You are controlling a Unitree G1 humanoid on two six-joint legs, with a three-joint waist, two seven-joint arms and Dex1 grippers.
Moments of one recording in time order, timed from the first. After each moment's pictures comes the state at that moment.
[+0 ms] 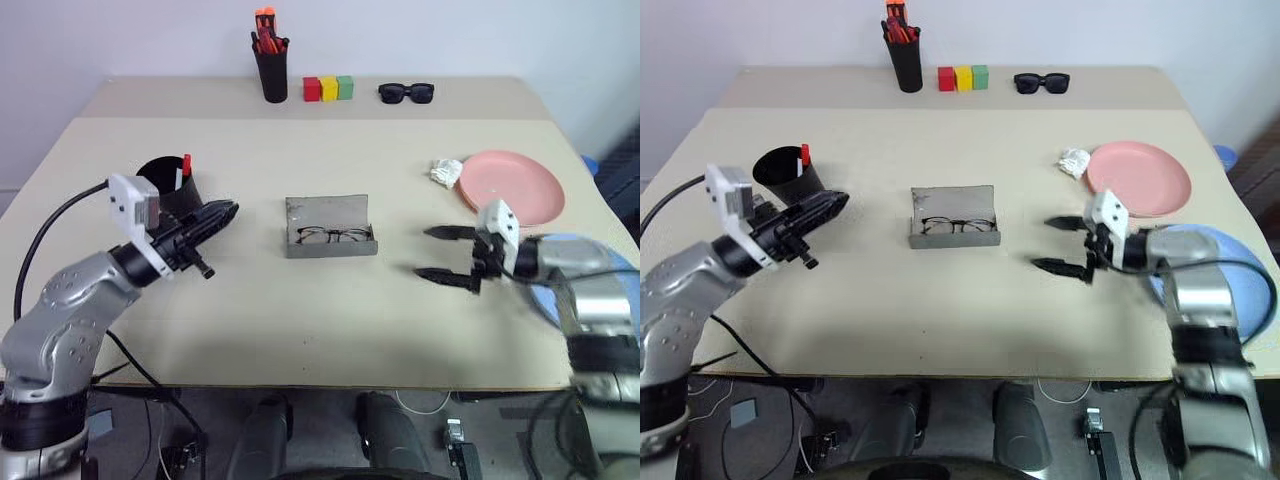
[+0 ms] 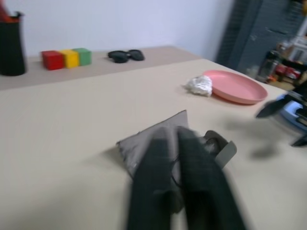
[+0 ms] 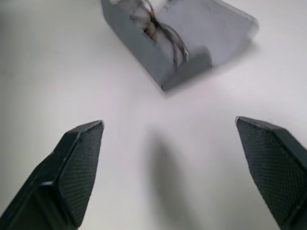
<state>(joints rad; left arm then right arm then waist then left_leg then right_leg) -0.31 0.66 0.24 -0.29 -0.77 0.59 -0.64 -0.26 -0.69 -0.24 0.00 0.26 0.37 1.24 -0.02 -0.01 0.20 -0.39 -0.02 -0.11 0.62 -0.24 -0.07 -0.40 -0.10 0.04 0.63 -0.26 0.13</state>
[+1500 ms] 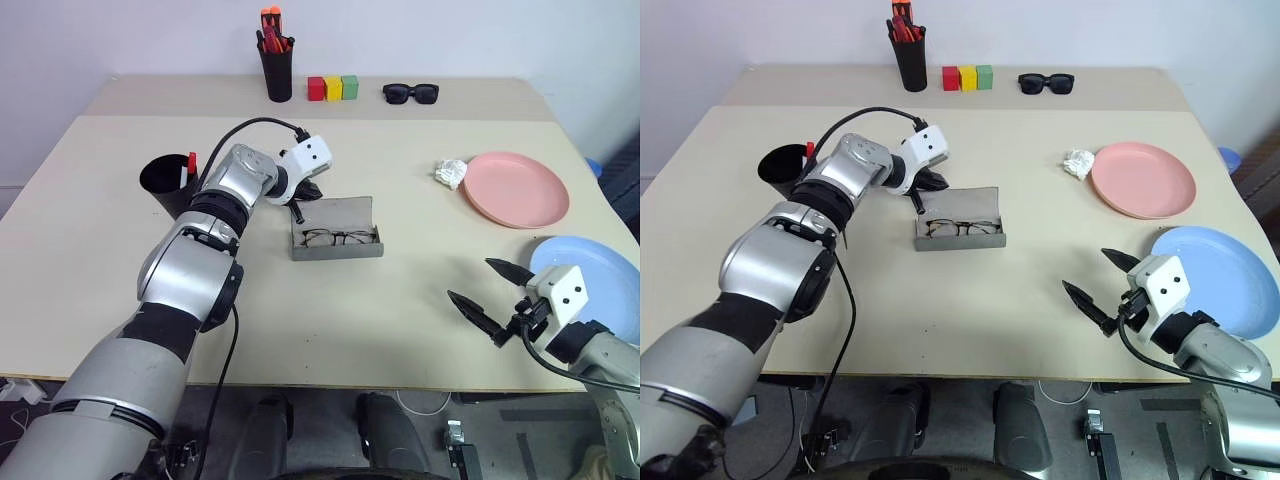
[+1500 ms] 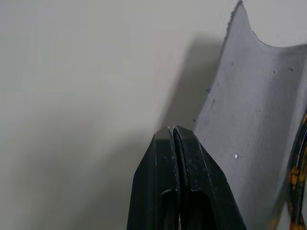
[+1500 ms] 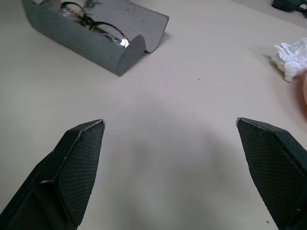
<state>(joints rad) -1.38 0.22 -0.27 1.33 0.22 0.10 -0.96 0.24 -0.59 -0.40 -0.43 0.38 0.29 0.76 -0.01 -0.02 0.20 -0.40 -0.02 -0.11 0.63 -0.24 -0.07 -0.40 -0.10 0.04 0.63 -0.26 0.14</state>
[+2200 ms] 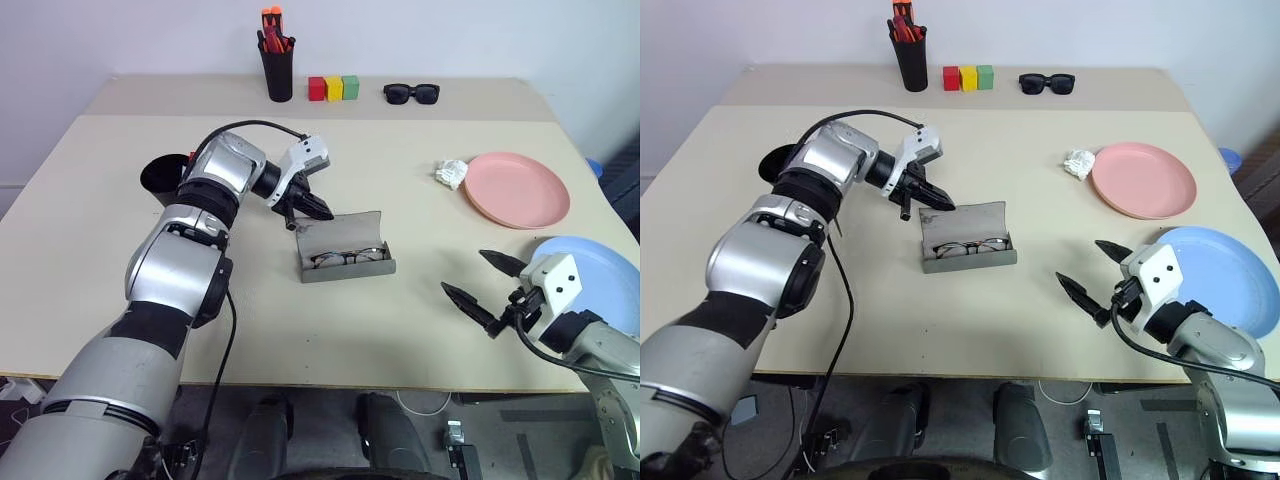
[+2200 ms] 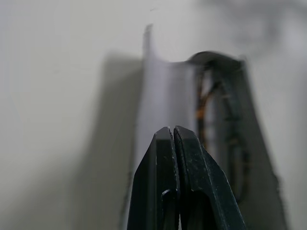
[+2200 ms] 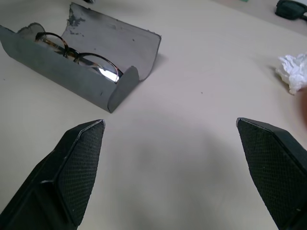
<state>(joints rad) -1.38 0.27 -0.22 1.15 0.16 0.34 -1.52 0.20 -0.61 -0.37 -0.45 0.40 0.34 0.74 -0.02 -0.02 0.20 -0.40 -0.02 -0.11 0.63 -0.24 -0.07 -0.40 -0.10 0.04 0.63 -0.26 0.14</state>
